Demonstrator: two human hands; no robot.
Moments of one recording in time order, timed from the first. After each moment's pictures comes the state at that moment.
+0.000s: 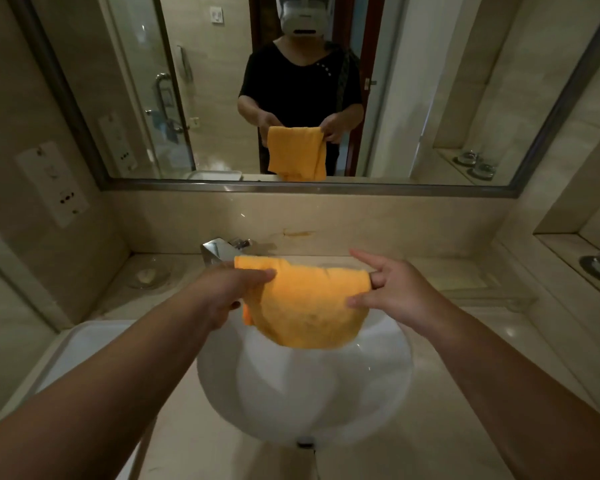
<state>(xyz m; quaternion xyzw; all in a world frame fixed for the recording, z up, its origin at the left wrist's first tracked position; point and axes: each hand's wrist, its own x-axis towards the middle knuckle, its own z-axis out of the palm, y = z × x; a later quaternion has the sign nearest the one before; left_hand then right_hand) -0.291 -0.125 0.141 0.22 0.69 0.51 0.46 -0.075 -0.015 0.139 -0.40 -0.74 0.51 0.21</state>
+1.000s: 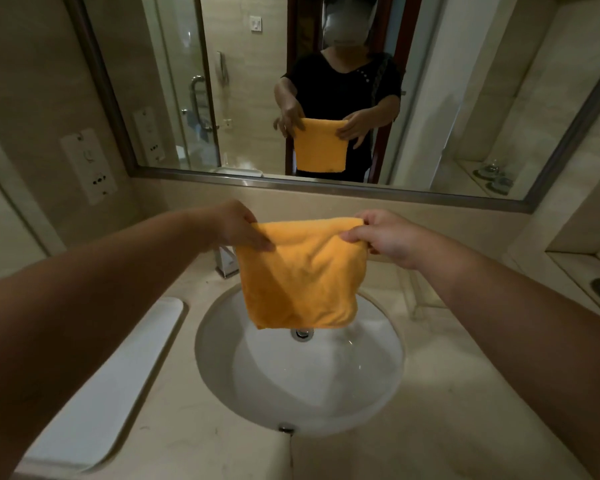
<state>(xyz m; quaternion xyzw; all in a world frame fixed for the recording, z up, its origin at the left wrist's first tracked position) -0.290 -0.105 0.203 0.43 0.84 0.20 0.26 -0.097 0.039 0.187 -0.37 -0.79 0.48 0.12</state>
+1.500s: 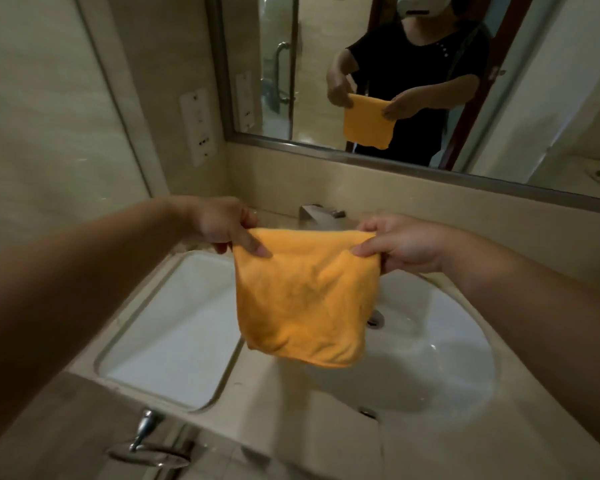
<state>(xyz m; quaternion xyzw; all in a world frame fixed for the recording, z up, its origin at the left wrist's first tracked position) -0.408 -0.237 0.176 0.43 0.79 0.19 0.39 -0.210 -0.054 0.164 -0.27 -0.78 0.57 -0.05</state>
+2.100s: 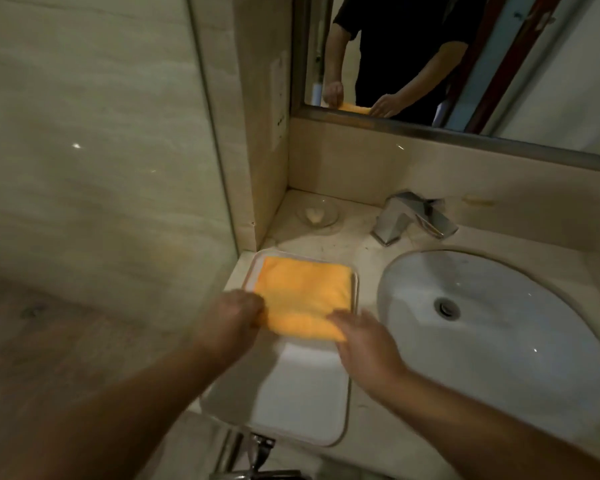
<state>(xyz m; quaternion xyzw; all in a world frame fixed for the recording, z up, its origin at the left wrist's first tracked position) -0.538 -0.377 -0.030 0.56 0.80 0.20 0.00 -0.339 -0.228 -0.029 -0.22 -0.96 0.14 0.09</state>
